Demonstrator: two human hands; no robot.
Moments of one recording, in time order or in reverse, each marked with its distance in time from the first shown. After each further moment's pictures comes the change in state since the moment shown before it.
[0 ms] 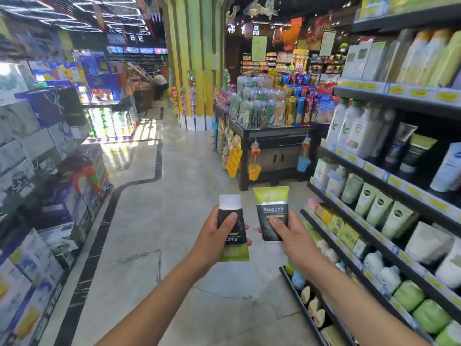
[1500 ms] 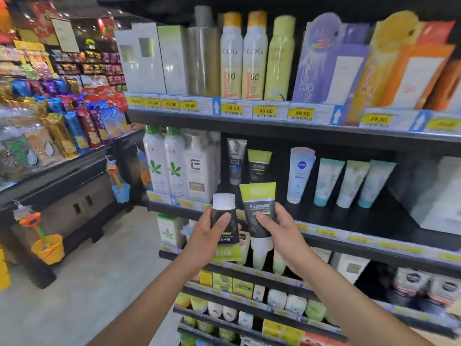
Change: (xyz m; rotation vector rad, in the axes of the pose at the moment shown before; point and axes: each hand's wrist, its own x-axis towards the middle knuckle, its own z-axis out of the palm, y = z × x) left_hand 0.458 -0.053 0.342 0.212 -0.964 0.116; right_hand 0.243 0.022 -0.300 -0.081 0.957 0.036
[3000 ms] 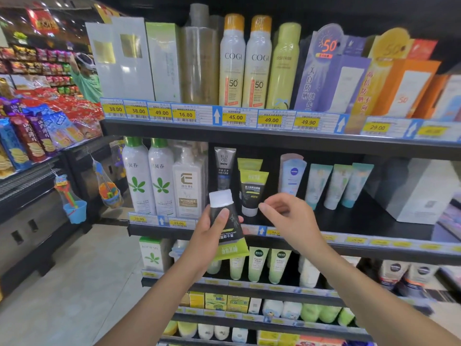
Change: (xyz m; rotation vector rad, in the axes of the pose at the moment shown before) left_hand 0.060 -0.001 -0.017 -0.314 -0.198 0.010; right_hand 0.036 -0.026 0.000 -0.539 0.367 -0.166
